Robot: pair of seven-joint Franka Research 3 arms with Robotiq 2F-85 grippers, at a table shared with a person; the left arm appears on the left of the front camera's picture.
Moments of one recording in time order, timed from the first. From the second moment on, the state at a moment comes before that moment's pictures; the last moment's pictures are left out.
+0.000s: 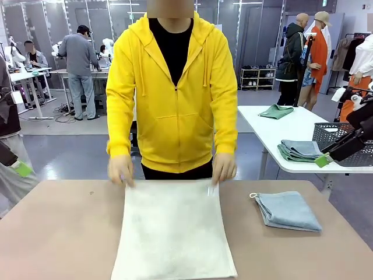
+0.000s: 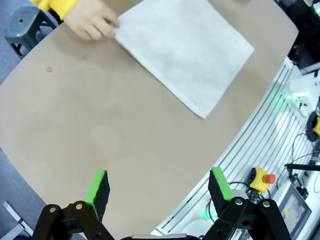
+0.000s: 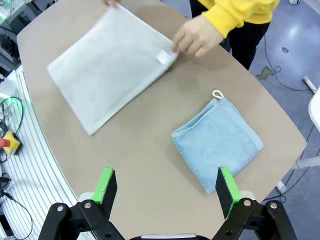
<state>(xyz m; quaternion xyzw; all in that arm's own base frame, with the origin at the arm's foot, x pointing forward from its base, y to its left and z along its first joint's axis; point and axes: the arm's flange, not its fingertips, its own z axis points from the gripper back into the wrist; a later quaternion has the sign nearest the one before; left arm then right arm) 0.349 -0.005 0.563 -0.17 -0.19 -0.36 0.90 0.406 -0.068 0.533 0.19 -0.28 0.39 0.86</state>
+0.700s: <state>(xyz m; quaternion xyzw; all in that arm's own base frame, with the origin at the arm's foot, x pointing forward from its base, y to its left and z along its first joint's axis) 0.349 -0.005 0.563 -0.17 -0.19 -0.36 0.90 0.406 -0.068 0.533 0.19 -0.28 0.39 0.86</state>
